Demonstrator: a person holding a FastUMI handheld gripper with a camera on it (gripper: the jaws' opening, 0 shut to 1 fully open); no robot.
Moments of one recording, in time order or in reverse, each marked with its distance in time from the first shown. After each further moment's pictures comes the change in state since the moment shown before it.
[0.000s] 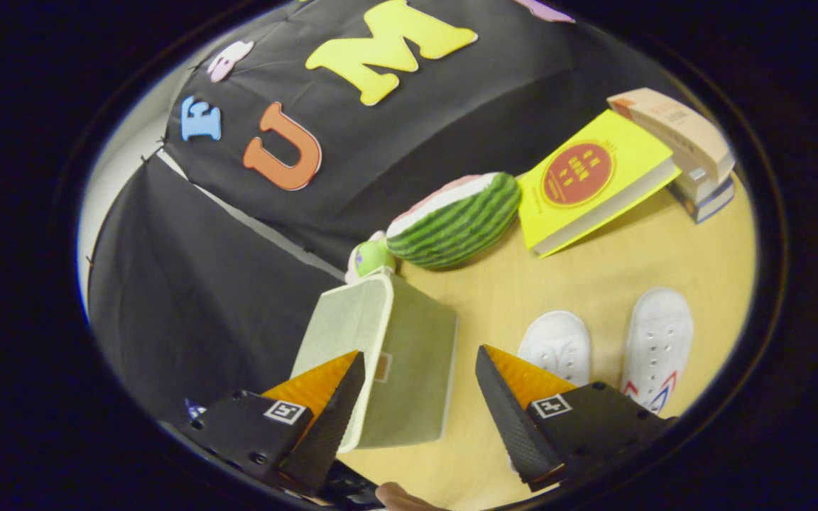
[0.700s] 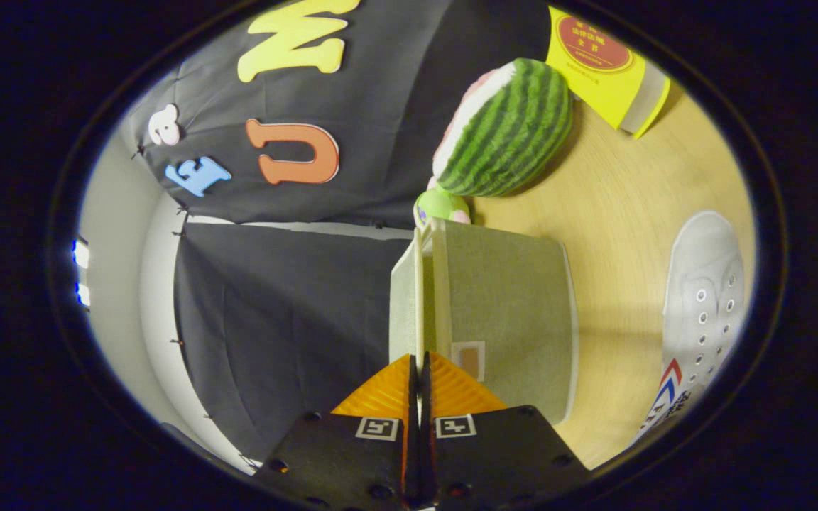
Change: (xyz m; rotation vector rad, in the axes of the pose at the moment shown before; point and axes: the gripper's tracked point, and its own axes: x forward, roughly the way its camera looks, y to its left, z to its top) arm 0.042 0.057 -0.014 0.271 0.178 0.312
